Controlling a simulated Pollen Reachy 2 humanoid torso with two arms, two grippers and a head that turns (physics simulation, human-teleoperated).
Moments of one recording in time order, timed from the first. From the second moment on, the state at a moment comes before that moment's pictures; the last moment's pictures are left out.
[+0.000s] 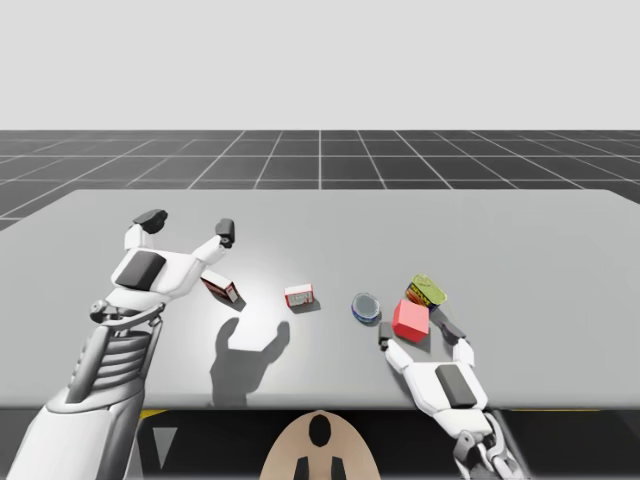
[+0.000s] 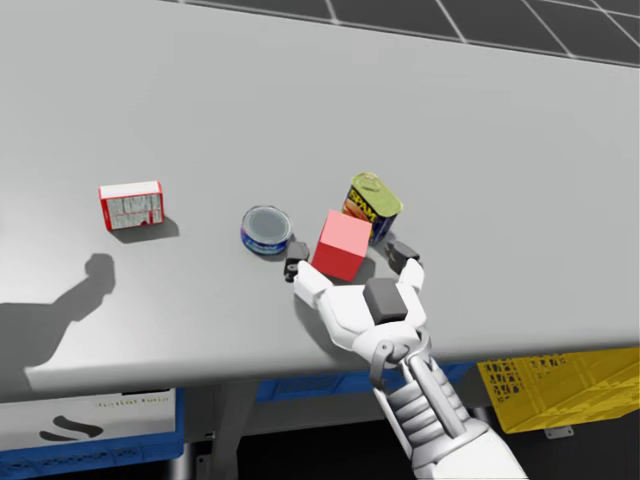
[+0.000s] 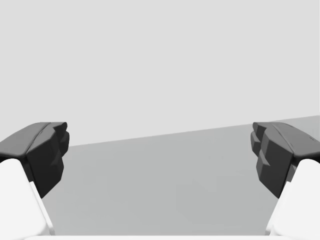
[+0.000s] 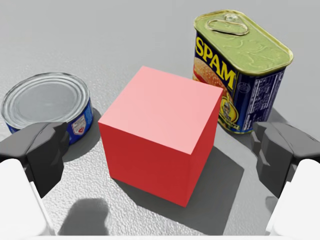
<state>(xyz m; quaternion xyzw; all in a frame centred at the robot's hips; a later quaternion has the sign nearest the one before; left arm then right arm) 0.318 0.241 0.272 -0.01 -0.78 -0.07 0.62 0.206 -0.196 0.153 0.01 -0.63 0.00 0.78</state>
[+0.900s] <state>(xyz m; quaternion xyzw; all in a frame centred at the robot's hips) 0.318 0.238 0.272 -0.01 -0.78 -0.07 0.62 0.238 -0.192 0.140 -0.02 -0.61 -0.02 0.79</state>
